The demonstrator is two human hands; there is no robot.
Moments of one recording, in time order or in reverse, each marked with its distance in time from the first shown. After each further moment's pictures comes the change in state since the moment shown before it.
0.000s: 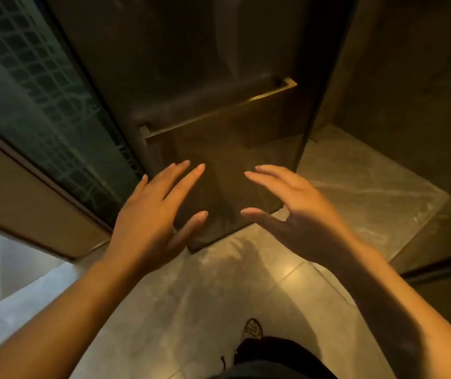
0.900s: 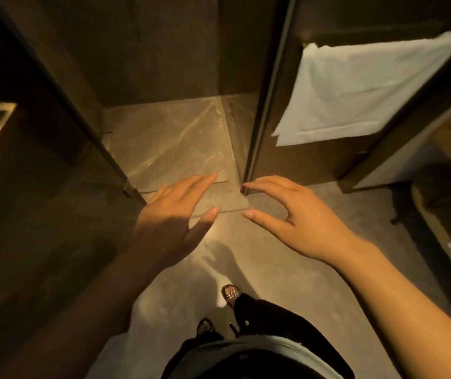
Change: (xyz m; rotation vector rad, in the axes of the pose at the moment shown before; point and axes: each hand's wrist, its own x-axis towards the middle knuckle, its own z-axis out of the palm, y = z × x) left_hand 0.108 0.125 0.094 -0.365 -0.364 0.980; right_hand -0.147 -0.010 0.000 -0.030 0.459 0.951
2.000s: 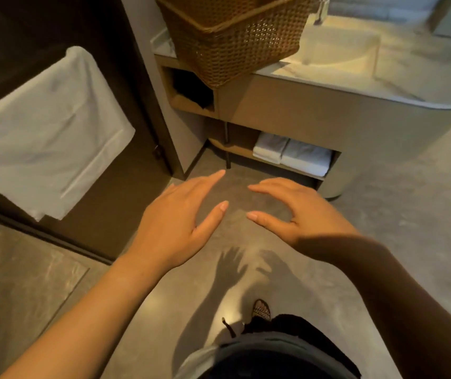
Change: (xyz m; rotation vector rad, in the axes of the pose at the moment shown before) left_hand 0.062 0.393 0.158 -0.066 -0.373 0.912; right_hand -0.371 0.153 -0.119 0.010 0.594 0.802
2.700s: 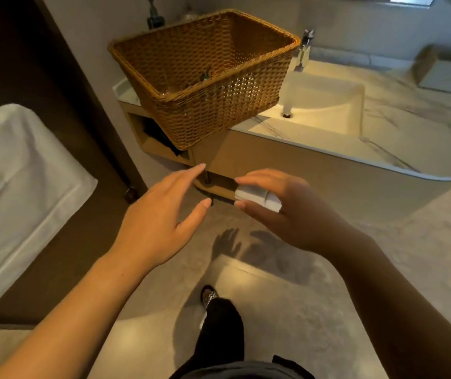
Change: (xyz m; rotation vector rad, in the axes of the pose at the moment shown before) left_hand 0.242 -0.029 0.010 -0.065 0.125 0.066; right_hand 0.193 0.097 -0.113 0.031 0.105 -0.118
